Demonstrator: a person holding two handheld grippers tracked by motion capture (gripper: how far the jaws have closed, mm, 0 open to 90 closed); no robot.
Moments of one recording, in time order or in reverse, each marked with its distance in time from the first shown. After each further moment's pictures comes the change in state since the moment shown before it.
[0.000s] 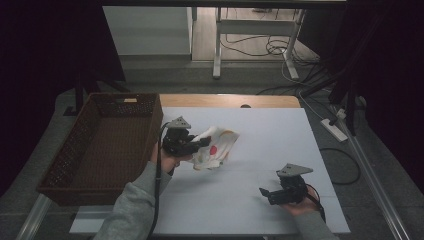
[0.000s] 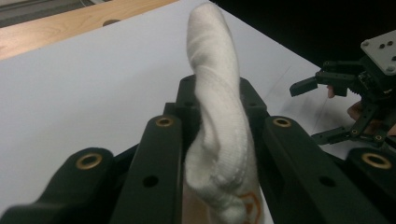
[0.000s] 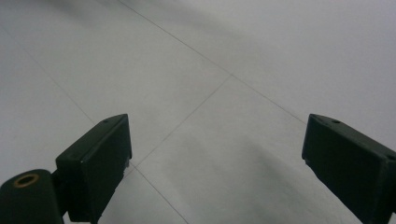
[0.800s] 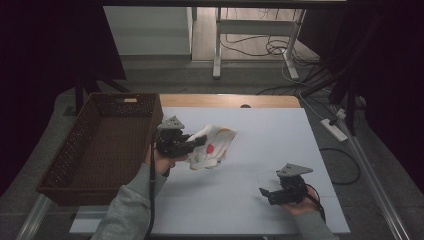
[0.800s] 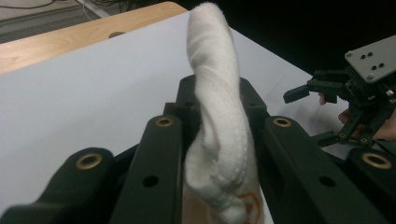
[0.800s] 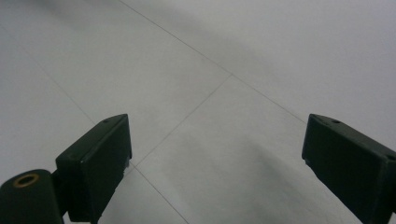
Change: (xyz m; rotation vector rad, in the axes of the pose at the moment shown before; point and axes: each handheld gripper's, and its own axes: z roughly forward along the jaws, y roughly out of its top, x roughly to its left) left arm -0.002 -0.002 -0.020 -0.051 0.007 -0.003; right arm 0.000 0.000 0.000 0.002 -0.001 -0.001
